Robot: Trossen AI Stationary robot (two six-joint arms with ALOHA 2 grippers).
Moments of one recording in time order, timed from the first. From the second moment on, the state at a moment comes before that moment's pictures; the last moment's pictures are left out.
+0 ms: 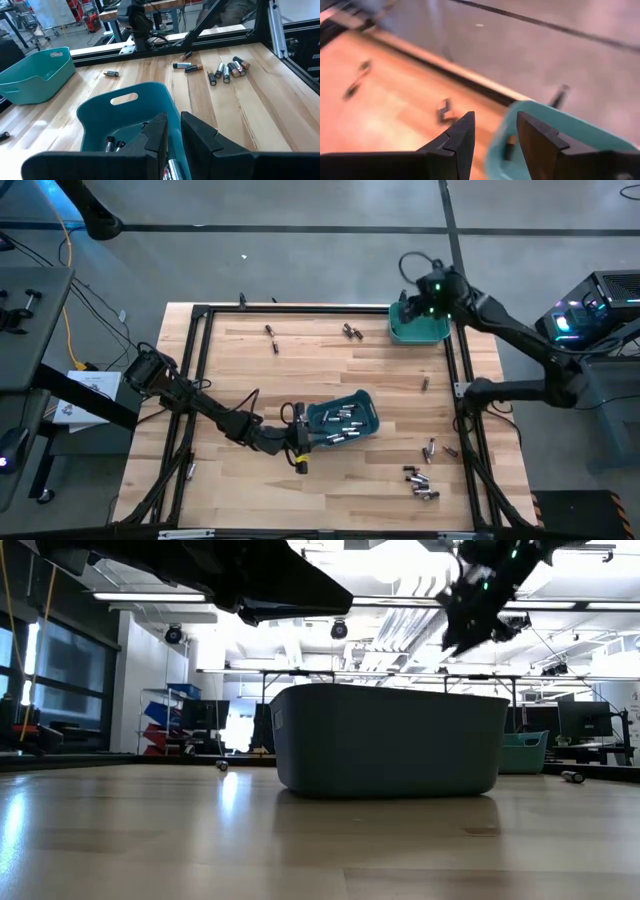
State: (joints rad) left arm -0.45 1.75 0.84 0.60 -0.56 0.01; right arm -0.76 1.13 1.06 -0.62 0.13 0.24
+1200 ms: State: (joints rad) left arm -0.47 1.42 0.84 -0.26 -0.93 -0.65; right arm -0.66 2.01 1.50 -0.72 0.03 0.13
